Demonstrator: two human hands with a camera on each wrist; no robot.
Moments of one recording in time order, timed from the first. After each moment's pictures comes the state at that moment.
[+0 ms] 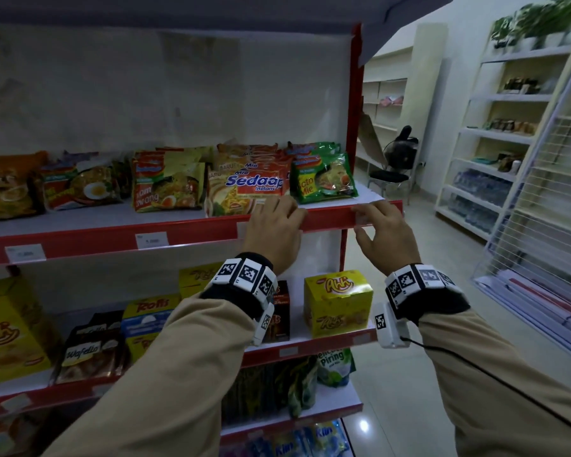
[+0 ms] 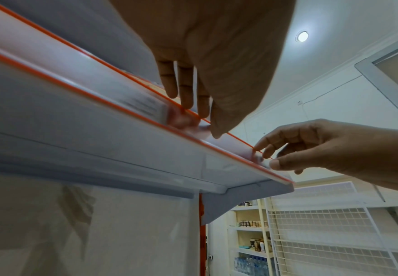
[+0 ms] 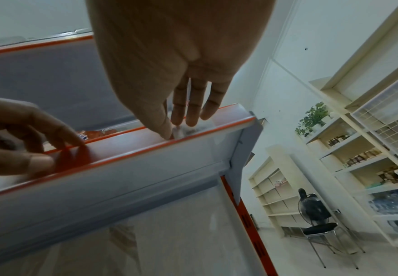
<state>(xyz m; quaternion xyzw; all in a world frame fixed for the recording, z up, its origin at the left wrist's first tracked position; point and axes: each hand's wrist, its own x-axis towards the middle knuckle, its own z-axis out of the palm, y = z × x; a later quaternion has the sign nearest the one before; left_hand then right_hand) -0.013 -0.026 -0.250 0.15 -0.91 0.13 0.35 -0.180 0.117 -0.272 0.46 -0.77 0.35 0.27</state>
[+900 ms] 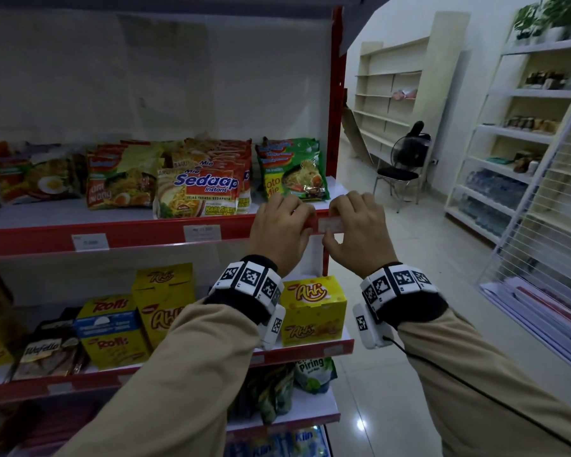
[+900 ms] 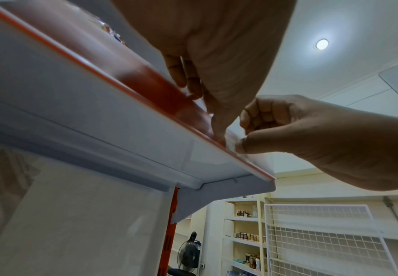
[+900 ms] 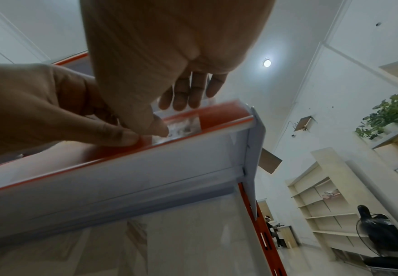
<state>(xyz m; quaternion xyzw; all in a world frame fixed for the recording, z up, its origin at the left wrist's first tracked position) -0.096 0.016 -0.255 0.15 -0.90 0.07 0.41 -0.226 0.119 -0.262 0.54 -0.72 0.29 0.33</state>
